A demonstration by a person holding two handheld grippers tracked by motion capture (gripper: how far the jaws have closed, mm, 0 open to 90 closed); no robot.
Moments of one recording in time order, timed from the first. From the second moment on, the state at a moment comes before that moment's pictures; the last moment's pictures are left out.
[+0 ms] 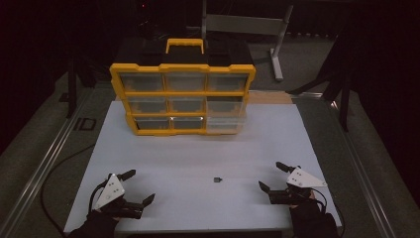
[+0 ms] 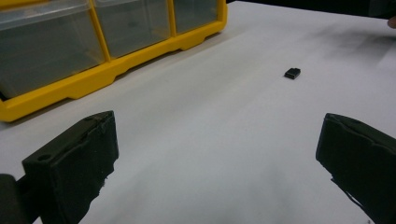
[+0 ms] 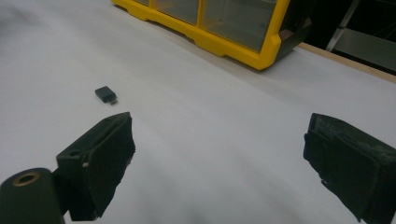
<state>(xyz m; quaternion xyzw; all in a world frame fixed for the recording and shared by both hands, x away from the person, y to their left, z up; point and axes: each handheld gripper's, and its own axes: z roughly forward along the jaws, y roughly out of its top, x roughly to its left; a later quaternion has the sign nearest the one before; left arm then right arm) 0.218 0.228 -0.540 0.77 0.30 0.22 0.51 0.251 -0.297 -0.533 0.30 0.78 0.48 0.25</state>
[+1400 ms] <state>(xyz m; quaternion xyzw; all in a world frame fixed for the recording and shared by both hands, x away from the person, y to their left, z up) 0.236 0.202 -0.478 0.80 0.26 0.19 0.51 0.247 -0.294 -0.529 0.28 0.78 0.50 0.25</state>
